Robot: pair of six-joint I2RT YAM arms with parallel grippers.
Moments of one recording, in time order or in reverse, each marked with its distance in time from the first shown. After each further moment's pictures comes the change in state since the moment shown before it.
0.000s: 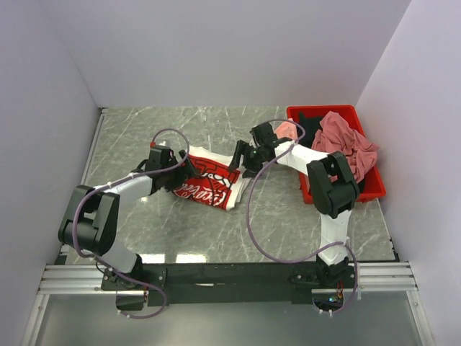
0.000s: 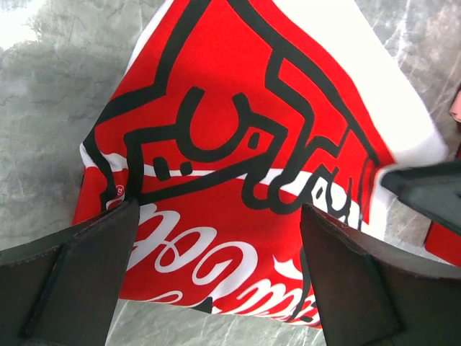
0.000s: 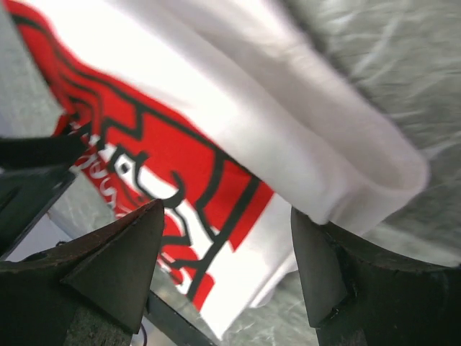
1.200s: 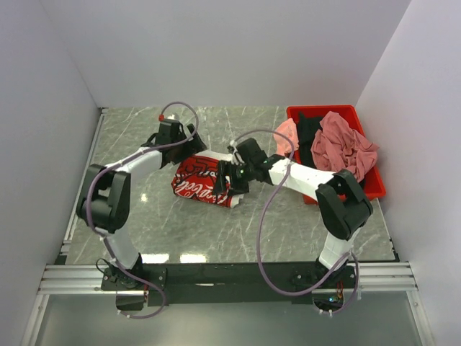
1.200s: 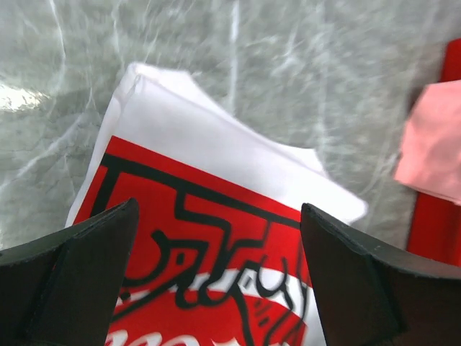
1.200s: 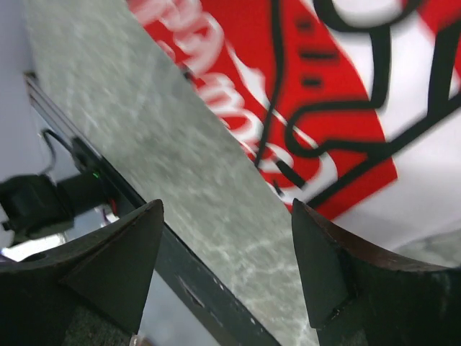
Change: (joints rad) left arm -0.018 0.182 0.373 -0.072 -0.068 0.053; right arm 0.204 -0.223 -0.174 0.051 -0.052 -0.063
